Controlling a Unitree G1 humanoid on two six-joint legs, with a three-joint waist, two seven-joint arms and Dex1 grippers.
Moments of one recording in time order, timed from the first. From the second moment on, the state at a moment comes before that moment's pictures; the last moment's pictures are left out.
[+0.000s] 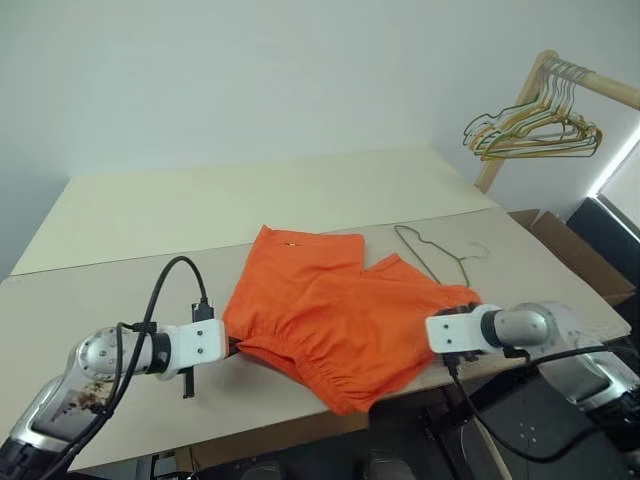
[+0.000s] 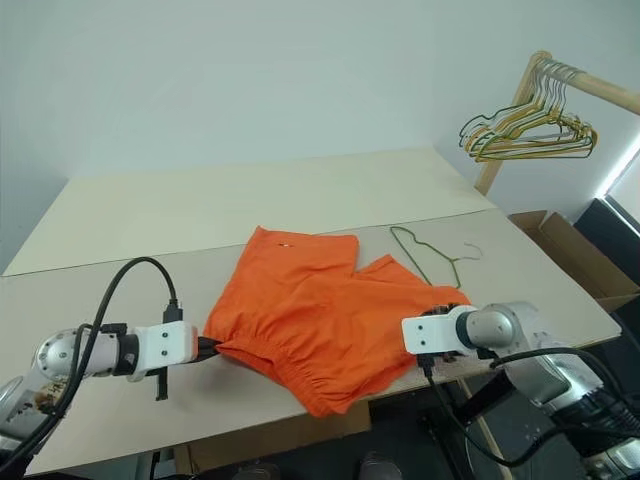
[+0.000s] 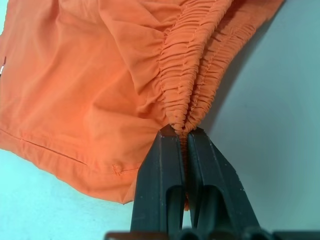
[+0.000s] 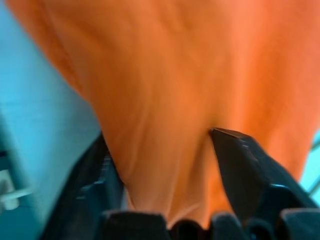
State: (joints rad) left arm 0.07 0.92 -0.02 -0.32 -0.05 0.08 -1.03; right arm -0.27 -0.97 0.35 -0.15 -0.36 0.13 0.99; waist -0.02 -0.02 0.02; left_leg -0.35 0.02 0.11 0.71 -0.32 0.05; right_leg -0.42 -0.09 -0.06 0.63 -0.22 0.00
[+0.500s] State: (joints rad) left arm 0.07 0.88 -0.05 -0.43 0.05 0.20 -0.91; right arm -0.70 -0.67 0.47 0.41 -0.63 -0.04 0.65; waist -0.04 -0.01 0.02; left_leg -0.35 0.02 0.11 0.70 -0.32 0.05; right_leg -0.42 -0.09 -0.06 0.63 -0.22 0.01
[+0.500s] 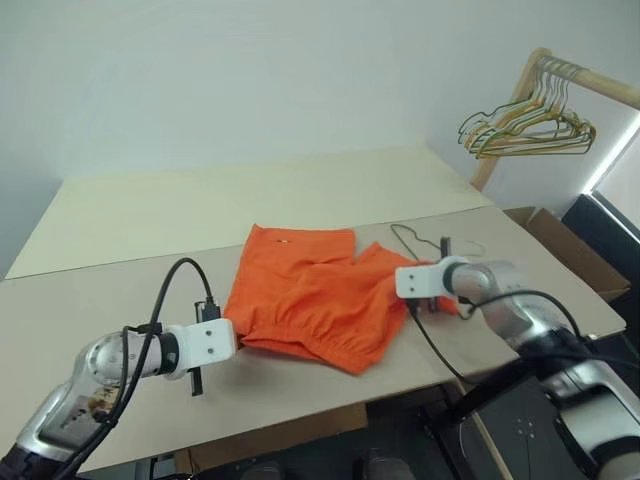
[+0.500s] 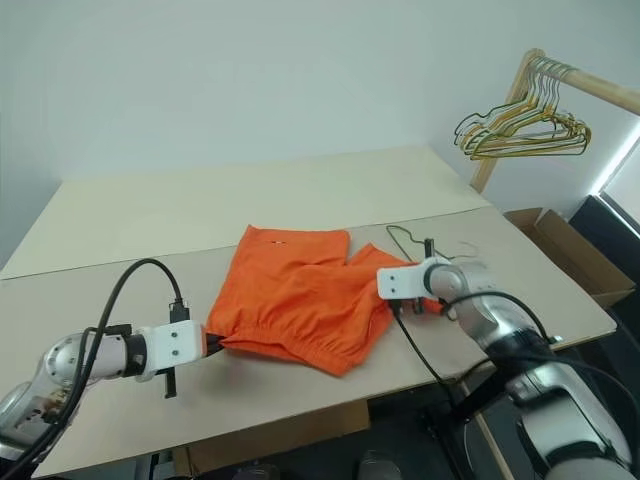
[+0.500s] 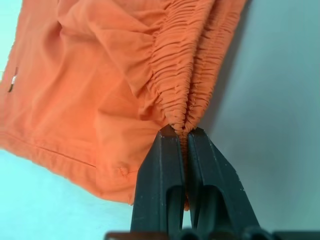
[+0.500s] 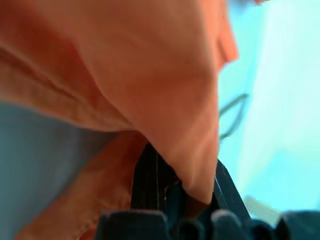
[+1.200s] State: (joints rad) left arm 0.05 0.74 -0.15 -0.65 0.21 0.57 -0.75; right arm -1.00 -0.58 0.59 1.04 -0.74 -0.42 0.51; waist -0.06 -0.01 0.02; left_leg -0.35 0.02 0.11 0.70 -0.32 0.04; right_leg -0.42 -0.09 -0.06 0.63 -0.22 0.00
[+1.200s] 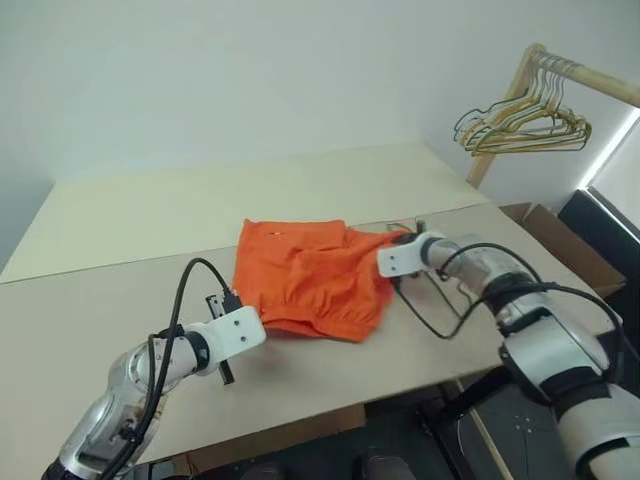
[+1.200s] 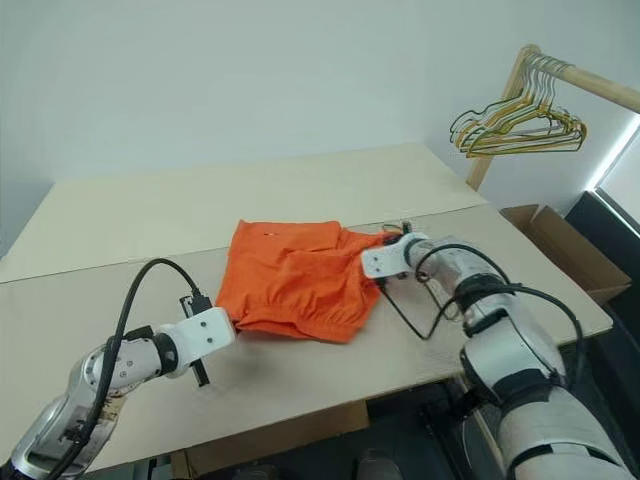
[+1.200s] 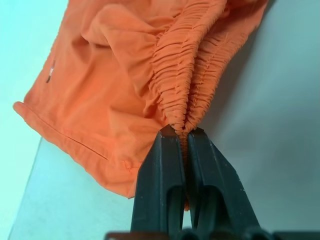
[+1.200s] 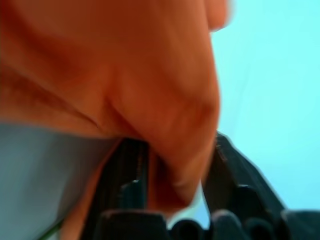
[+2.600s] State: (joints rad) left arm 0.06 1.00 0.42 -0.31 -0.59 0.38 -1.41; right arm -0.66 -0.18 0.74 -0.20 -0.10 0.79 0.85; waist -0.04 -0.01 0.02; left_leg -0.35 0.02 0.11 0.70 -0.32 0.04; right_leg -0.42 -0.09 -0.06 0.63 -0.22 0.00
